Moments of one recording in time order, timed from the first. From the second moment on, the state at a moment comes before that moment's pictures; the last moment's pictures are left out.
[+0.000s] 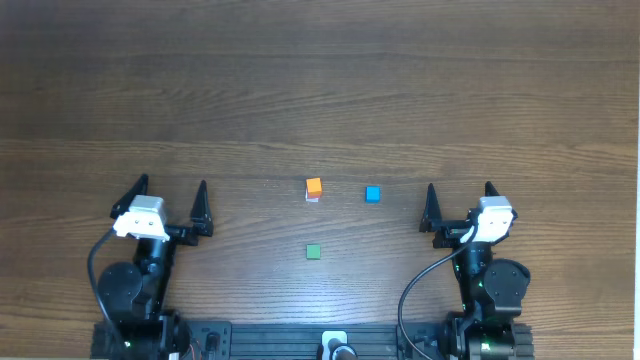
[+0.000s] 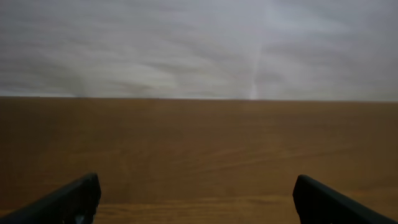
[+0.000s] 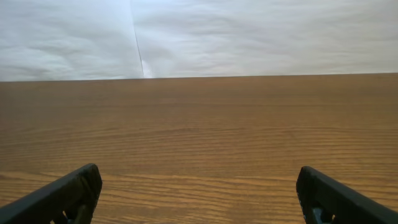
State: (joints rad) left arm 0.04 0.01 0.01 -0.02 0.15 -0.06; right arm -0.04 0.01 0.01 -0.07 -0.10 0.05
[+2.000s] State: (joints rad) left arm 0.03 0.01 0.01 -0.06 0.15 -0.01; right arm 0.21 0.63 0.57 -0.47 -0.62 0.32
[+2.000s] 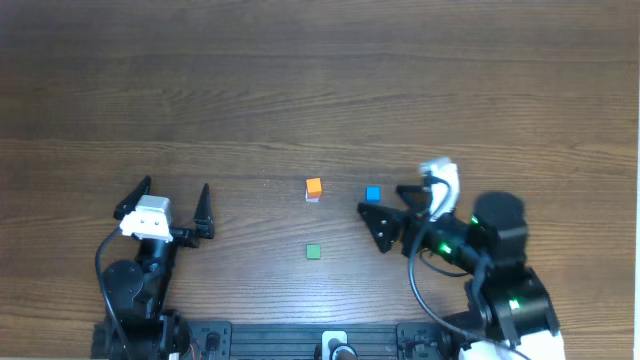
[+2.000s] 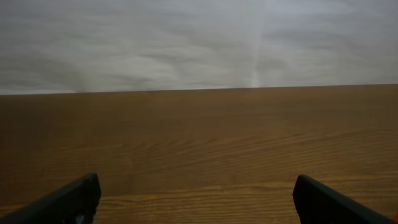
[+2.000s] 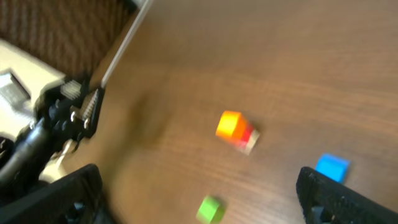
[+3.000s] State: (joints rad) left arm 0.03 0.01 0.01 -0.06 0.15 -0.01; right arm 0.98 1.42 0.93 -0.82 0.02 0.88
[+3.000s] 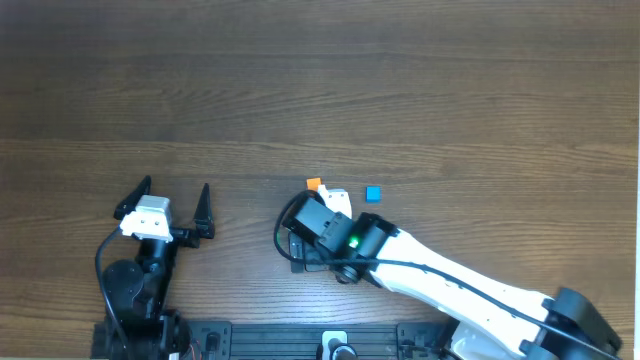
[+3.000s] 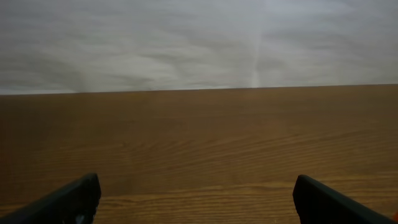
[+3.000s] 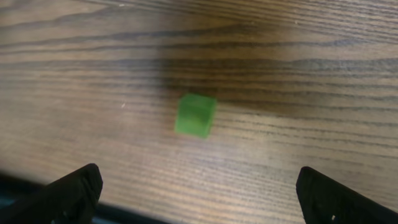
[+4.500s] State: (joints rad) left arm 0.03 0.01 0.01 -0.06 0.15 -0.01; right arm 1.09 1.66 0.93 -0.74 0.13 1.10
